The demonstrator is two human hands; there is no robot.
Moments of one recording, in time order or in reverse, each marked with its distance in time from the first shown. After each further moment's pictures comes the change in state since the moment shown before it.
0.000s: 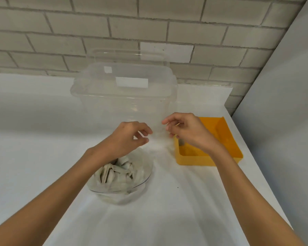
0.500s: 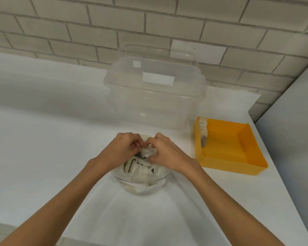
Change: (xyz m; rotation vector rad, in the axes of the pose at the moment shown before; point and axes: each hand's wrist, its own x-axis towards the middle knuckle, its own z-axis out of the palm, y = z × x) left_hand -0.063 -0.066 0.003 -0.012 0.092 -0.195; right_hand 0.000 -0.016 0.119 -0.527 -0.392 -0.125
